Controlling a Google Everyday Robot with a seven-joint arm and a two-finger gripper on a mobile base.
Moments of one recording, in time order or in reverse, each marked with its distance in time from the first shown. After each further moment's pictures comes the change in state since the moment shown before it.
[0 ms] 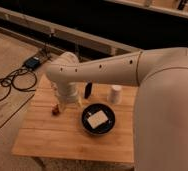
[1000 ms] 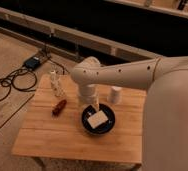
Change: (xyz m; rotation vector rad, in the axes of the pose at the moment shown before) arm -0.023 -0.102 0.044 0.030 0.019 0.156
